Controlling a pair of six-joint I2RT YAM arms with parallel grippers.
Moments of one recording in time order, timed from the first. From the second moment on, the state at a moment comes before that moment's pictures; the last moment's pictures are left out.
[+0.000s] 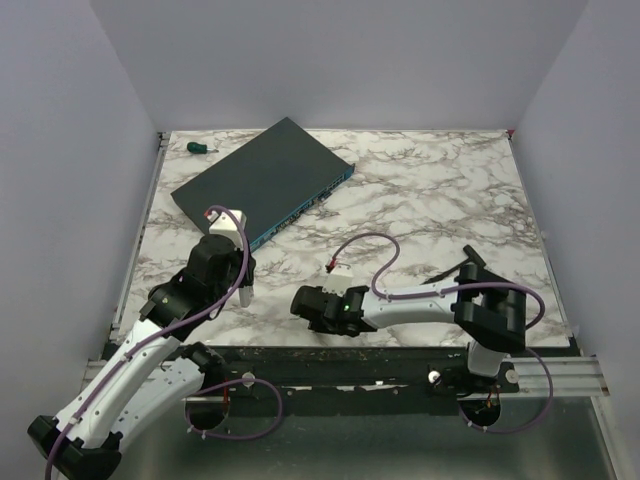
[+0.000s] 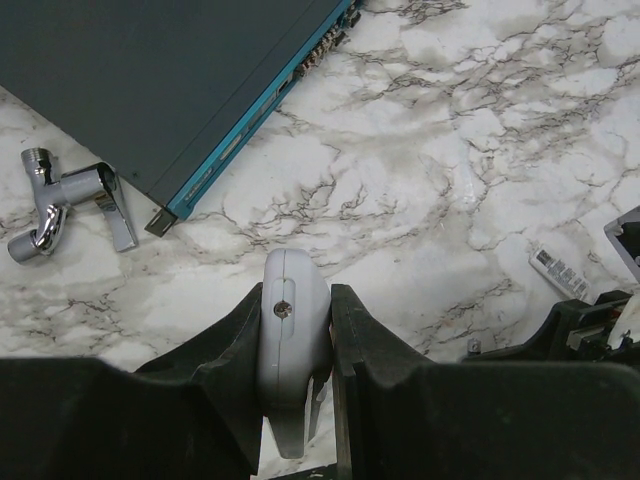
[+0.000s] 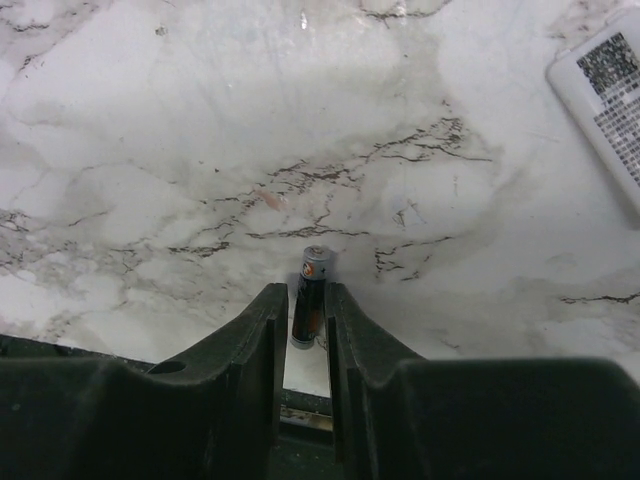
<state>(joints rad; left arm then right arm) -0.58 0.66 0.73 -0.64 -0.25 -0.34 1.29 1.75 1.01 -0.39 0.41 1.34</state>
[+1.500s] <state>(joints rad) -0.54 0.46 0.58 -0.31 0.21 -0.72 1.33 0.92 0.58 0.17 0.51 0.54</state>
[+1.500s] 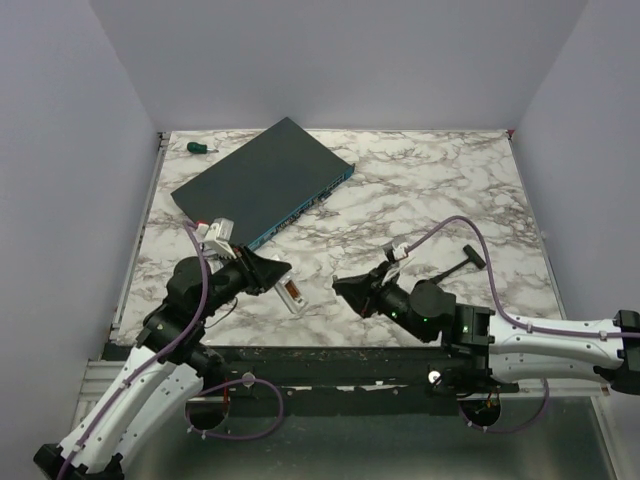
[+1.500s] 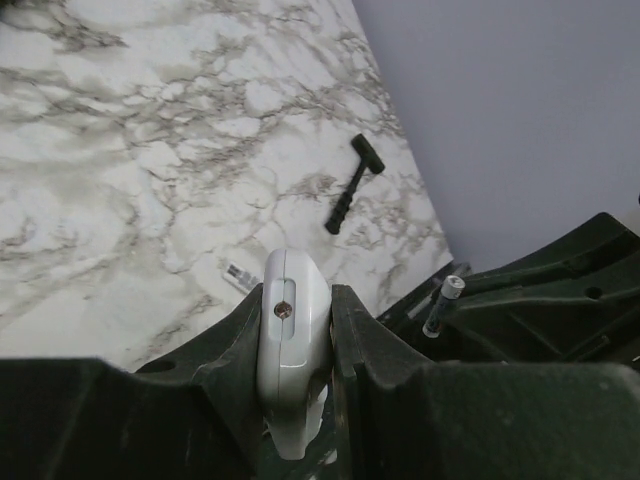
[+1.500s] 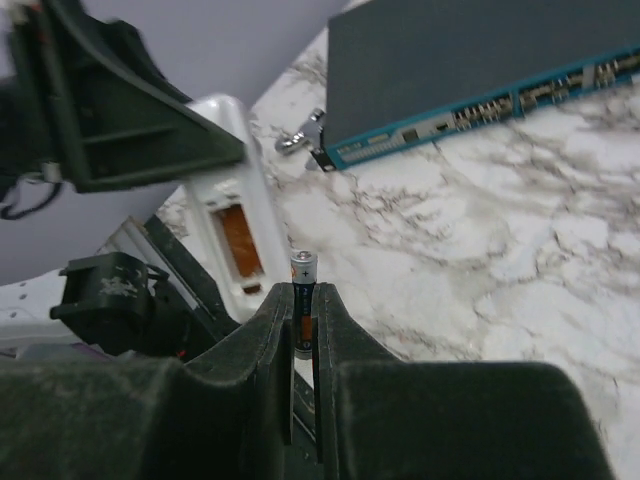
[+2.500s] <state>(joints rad) -0.54 0.43 0.37 -0.05 0.32 -1.13 1.33 1.21 0.63 0.56 0.26 0.22</state>
